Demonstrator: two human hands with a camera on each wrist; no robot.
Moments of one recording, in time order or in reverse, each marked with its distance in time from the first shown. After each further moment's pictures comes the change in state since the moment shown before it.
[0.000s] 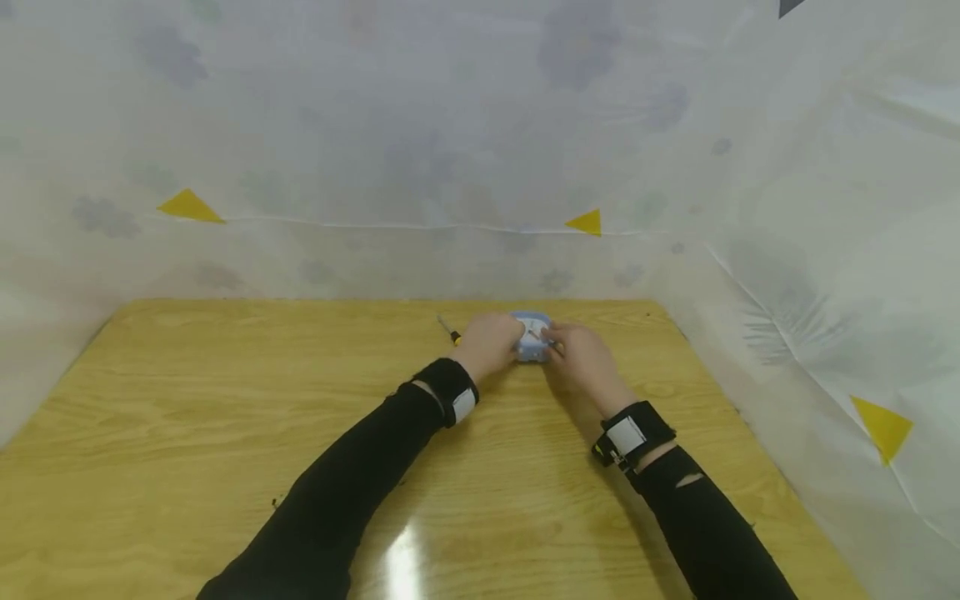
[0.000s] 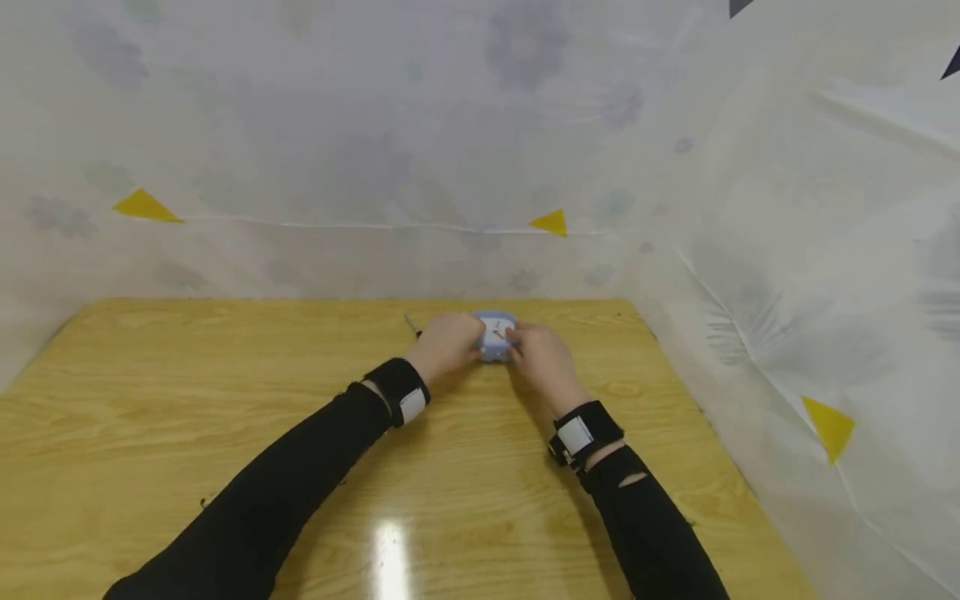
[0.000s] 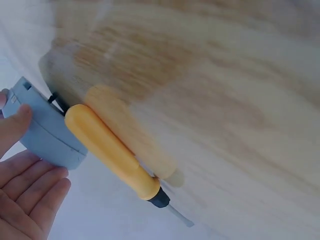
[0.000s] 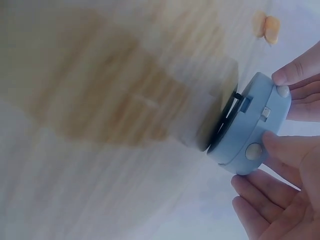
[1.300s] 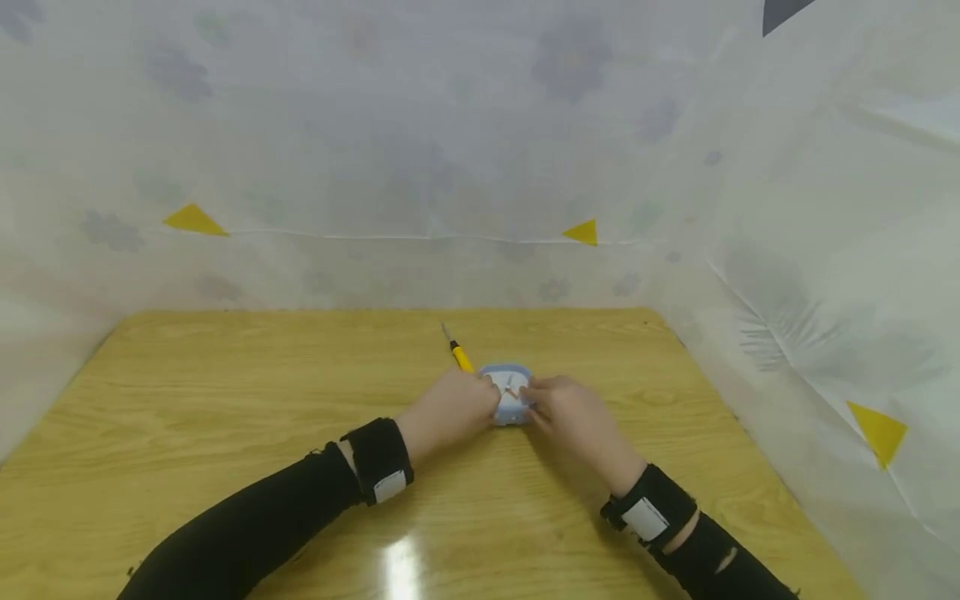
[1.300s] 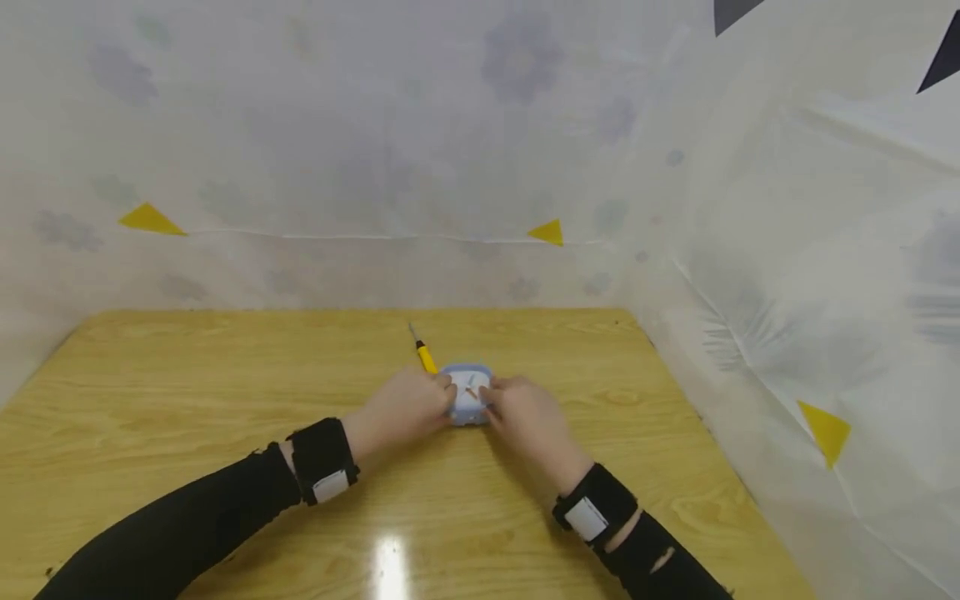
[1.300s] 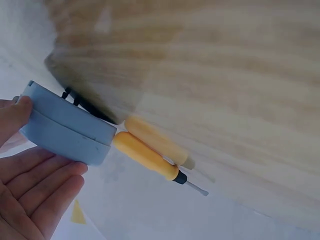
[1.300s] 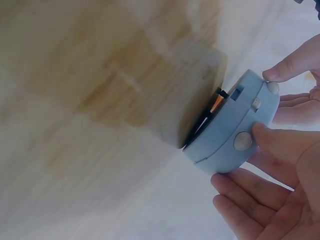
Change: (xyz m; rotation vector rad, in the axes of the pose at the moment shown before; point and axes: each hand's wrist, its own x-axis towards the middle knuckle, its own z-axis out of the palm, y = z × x) left_hand -0.100 0.008 -0.006 0.249 0.176 0.309; right_hand -0.070 -0.051 -0.002 -0.086 0.071 -0.284
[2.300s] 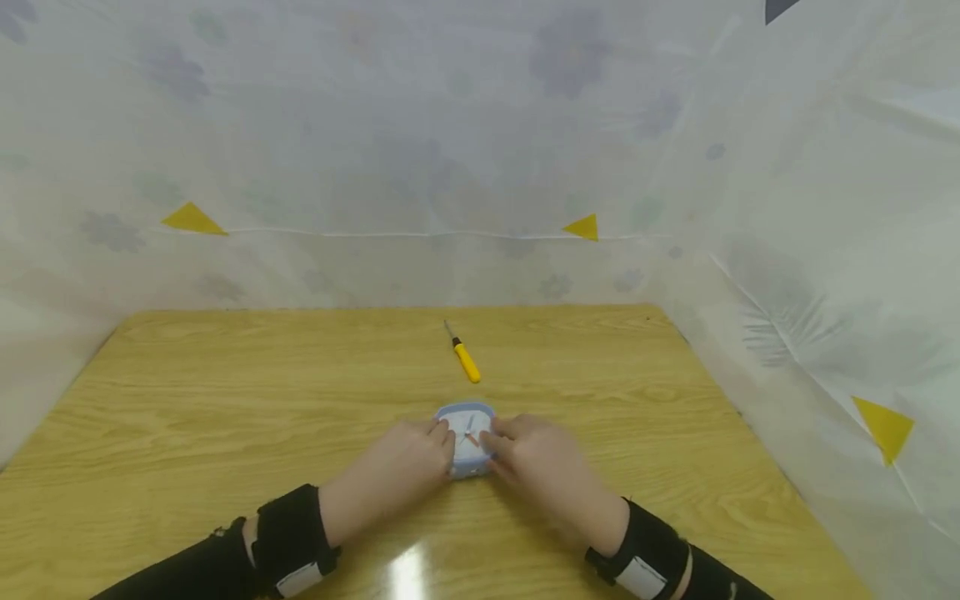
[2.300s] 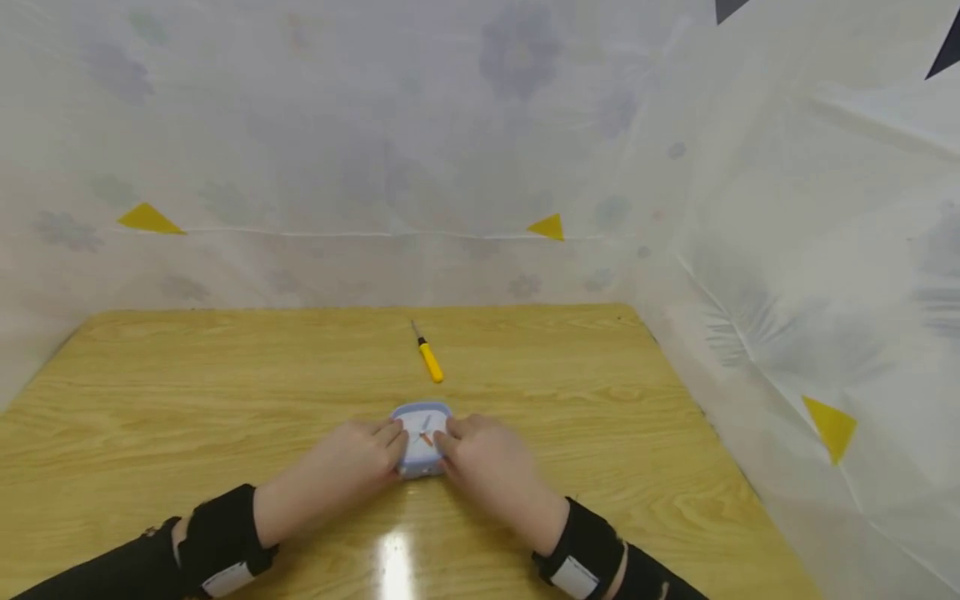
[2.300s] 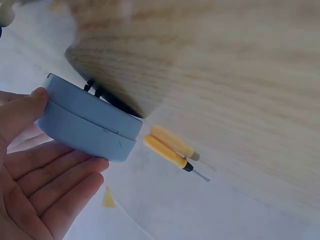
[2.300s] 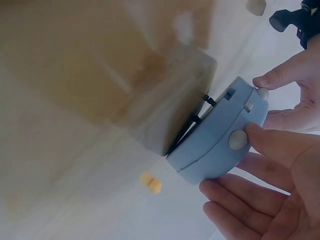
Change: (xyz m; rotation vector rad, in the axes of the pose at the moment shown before) left_hand -0.086 0.023 -0.043 0.127 0.042 0.036; right_hand -0.018 -0.072 -0.009 -0.087 0.034 -0.227
